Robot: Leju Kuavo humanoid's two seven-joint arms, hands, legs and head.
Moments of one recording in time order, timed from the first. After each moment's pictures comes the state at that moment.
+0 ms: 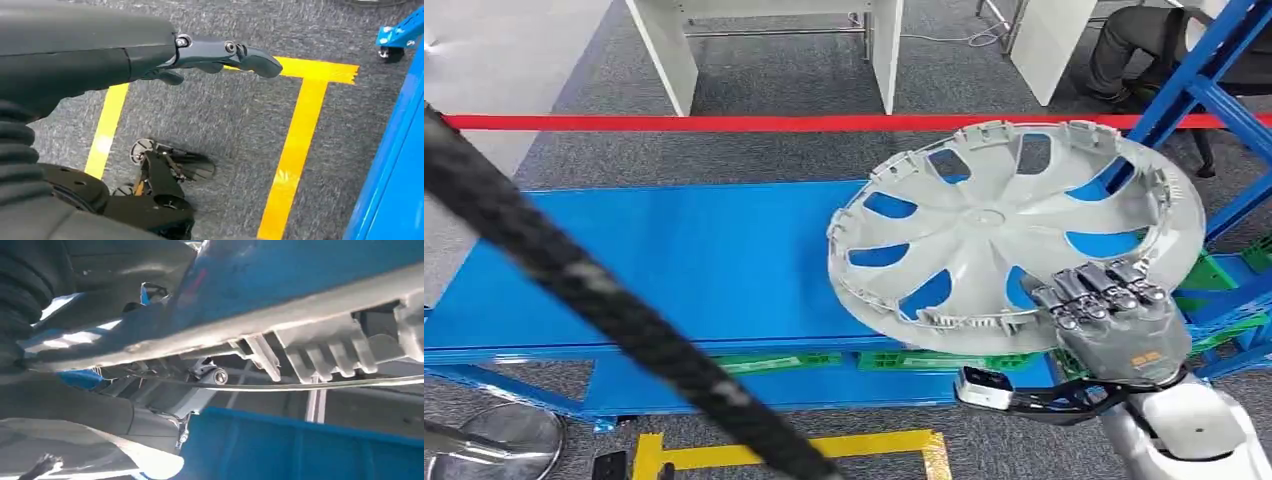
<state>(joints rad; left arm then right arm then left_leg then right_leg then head) -0.09 -0.21 0.95 -0.24 -0.62 0.28 -0.44 -0.03 -0.11 0.10 -1.92 1.57 -0.68 -0.44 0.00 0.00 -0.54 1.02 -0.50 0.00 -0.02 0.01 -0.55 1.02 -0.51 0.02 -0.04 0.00</state>
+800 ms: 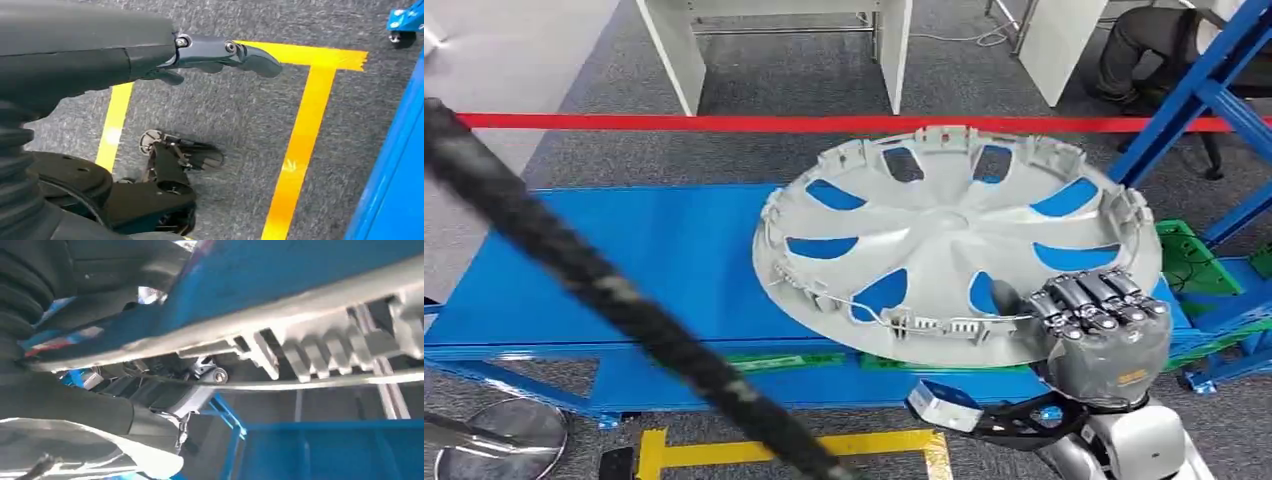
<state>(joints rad) -0.10 -0.21 0.94 -0.24 -0.62 0.23 -0.40 -0.01 -0.12 0.34 -1.97 1.50 -0.68 -0.12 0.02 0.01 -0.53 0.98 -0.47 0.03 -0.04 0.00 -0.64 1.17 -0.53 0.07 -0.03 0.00</state>
